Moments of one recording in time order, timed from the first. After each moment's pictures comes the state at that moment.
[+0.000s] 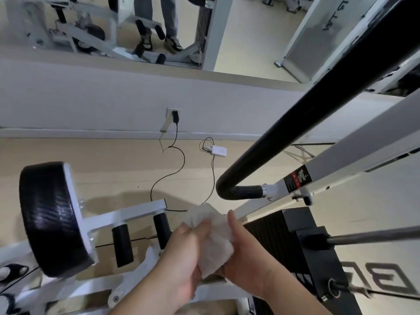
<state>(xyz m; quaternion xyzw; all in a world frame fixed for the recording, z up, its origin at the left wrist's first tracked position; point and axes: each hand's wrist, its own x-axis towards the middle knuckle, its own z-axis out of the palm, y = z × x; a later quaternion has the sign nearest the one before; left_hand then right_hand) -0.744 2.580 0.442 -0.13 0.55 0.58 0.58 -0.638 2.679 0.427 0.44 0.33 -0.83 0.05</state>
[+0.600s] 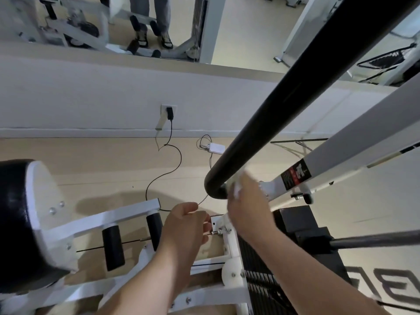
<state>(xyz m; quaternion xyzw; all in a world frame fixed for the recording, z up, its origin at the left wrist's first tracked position) -0.746 2.625 0.426 -0.08 0.66 0.55 0.50 -0.668 2.752 0.417 0.46 0.84 -0.29 -0.05</state>
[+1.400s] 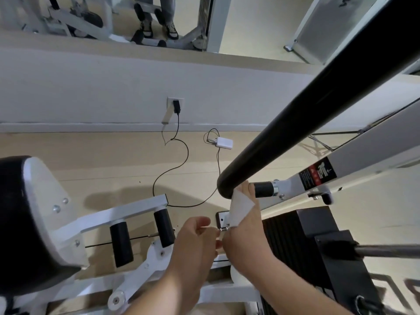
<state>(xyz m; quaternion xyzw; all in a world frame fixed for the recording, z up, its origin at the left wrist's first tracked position) -0.740 2.614 0.411 -0.07 0.69 0.49 0.52 -0.668 2.711 0.370 0.45 0.82 -0.34 -0.01</state>
